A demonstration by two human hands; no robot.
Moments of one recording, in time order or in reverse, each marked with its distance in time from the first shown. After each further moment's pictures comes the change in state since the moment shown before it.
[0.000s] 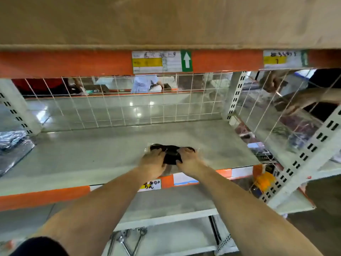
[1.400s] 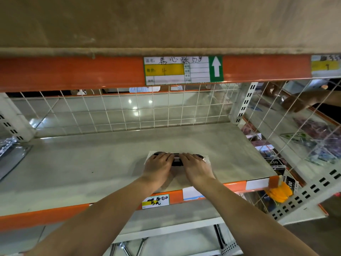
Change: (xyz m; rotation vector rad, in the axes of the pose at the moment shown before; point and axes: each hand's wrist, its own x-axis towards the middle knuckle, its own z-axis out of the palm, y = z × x) left_hand 0.031 -0.023 0.016 0.114 0.256 0.160; right_hand 0.018 -0.007 0.007 -0.175 0.191 -0.093
